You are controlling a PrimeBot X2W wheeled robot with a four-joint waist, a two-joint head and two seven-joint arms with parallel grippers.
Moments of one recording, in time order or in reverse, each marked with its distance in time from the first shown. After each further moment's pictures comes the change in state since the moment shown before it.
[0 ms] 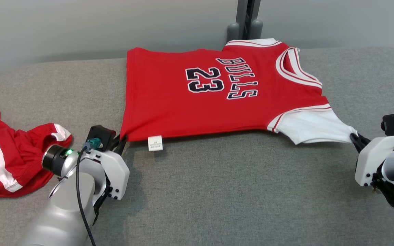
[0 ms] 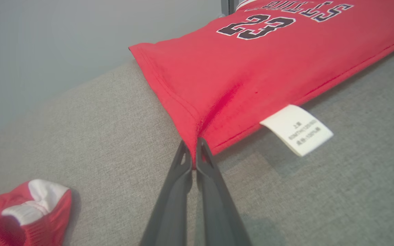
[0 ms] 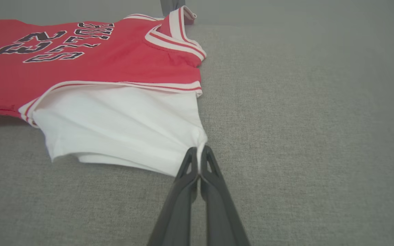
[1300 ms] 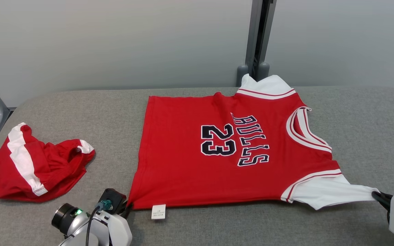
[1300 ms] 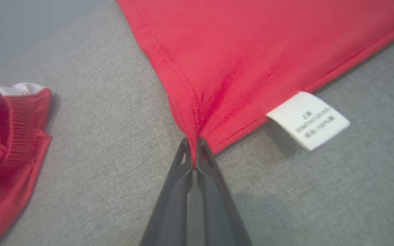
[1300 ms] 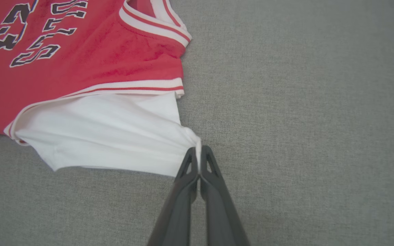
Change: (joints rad) left arm 0.261 0.048 -0.146 -0.075 -0.006 -0.007 0.040; right arm 0.289 -0.266 0.076 -0.322 0.271 0.001 0.278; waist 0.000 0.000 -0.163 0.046
